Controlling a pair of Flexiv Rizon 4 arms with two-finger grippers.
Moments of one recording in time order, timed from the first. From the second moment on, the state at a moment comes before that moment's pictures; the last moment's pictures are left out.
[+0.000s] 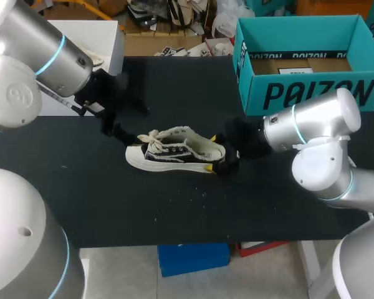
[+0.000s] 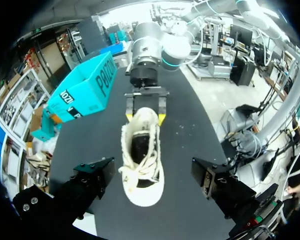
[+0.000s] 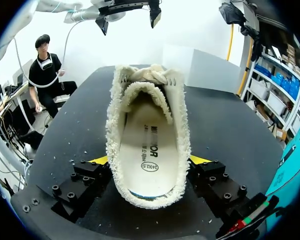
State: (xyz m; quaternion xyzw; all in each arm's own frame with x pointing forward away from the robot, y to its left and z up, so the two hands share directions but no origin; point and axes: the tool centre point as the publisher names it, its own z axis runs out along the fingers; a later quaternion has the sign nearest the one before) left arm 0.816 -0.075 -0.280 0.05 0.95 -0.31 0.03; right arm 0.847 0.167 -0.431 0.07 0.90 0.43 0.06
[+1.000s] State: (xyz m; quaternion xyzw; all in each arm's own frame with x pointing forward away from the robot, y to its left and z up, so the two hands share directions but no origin) left arm 0.817 -0.130 -0.304 -0.27 0.94 -0.21 -0.07; right arm 0.847 0.167 -0.432 0.07 0.90 0.43 0.06
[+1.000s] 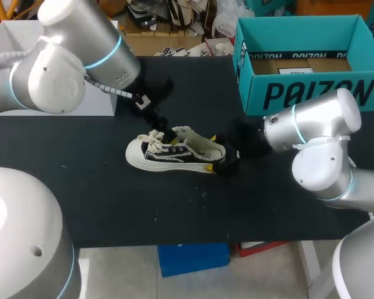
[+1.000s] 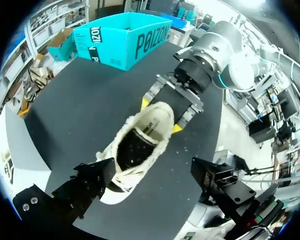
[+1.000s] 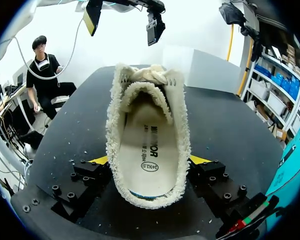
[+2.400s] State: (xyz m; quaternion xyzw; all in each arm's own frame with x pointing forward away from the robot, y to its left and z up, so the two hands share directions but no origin) left arm 0.837 -0.165 -0.340 -0.72 0.68 0.14 0.04; right arm 0.846 0.167 -0.432 0.07 0.90 0.43 0.06
